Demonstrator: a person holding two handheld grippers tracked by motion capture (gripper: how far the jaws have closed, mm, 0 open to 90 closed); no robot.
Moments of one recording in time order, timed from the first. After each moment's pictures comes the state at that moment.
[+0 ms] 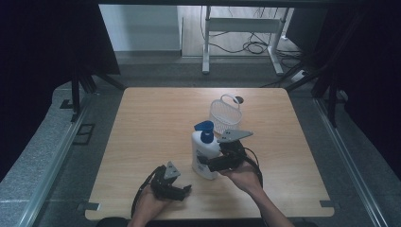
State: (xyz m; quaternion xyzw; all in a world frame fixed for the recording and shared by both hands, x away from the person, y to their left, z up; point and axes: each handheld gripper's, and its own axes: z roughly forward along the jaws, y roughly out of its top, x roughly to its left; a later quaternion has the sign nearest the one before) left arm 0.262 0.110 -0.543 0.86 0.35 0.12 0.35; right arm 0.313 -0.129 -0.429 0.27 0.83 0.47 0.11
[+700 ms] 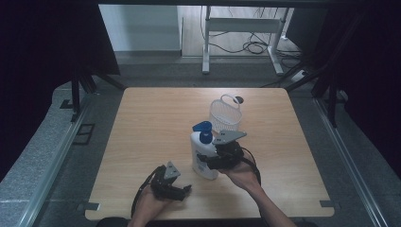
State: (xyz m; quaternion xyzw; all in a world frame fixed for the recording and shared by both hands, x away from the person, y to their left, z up) left arm 0.262 0.110 -0.543 0.86 0.34 0.12 0.35; right arm 0.313 -0.122 -0.427 0.24 0.86 0.44 0.14
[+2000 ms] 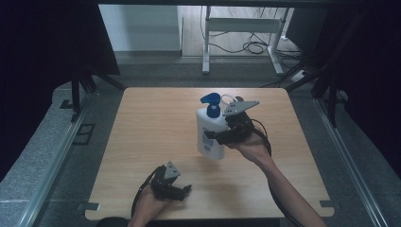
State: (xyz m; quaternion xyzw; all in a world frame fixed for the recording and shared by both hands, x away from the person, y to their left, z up) left arm 0.262 0.110 -0.543 0.86 0.34 0.12 0.35; right arm 0.361 -0.145 -0.365 0.22 0.85 0.46 0.11
